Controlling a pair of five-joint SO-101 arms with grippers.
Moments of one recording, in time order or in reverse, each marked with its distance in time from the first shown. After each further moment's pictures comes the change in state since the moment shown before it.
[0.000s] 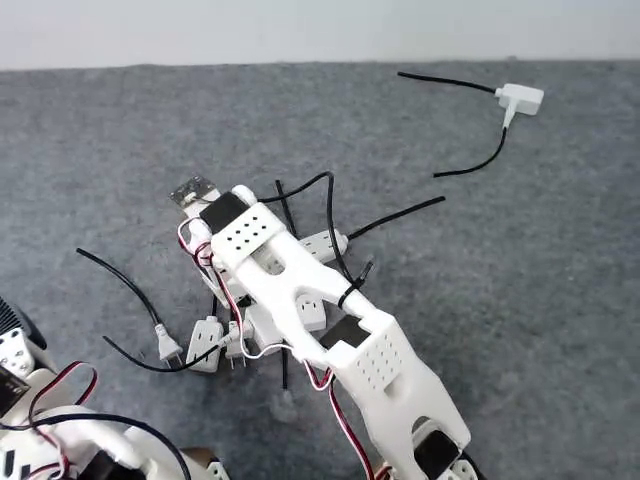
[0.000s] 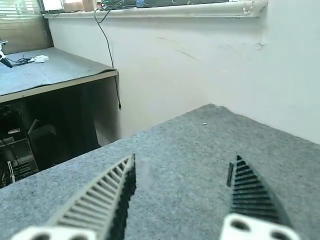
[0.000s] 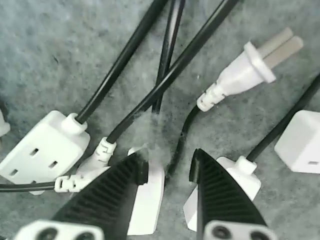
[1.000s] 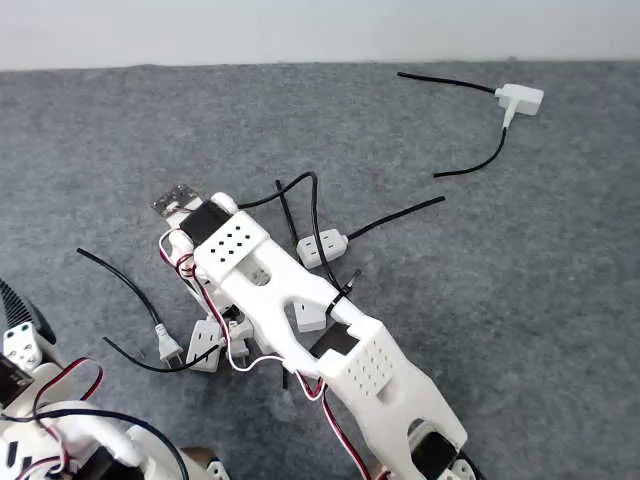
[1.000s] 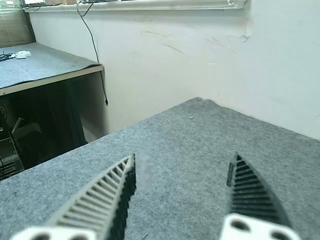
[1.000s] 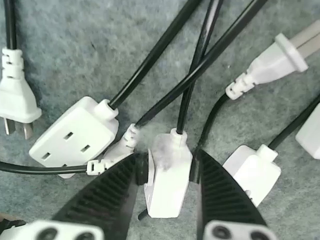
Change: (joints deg) left arm 3.3 0.0 1.8 -0.4 0.0; right arm -3.8 0.7 -5.3 5.3 -2.3
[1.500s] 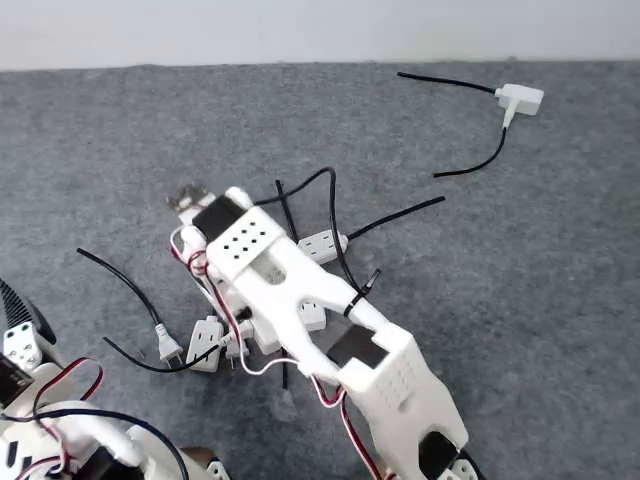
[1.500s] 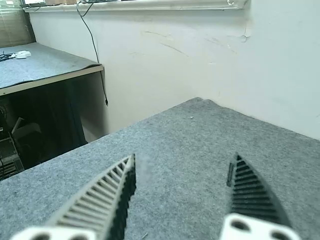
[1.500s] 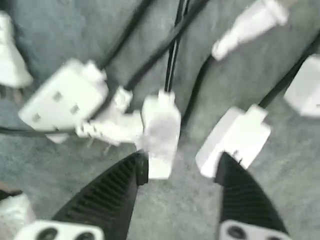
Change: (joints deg) left arm 0.0 0.0 0.0 0.0 0.0; right arm 1.1 -10.9 13.5 0.3 -0.2
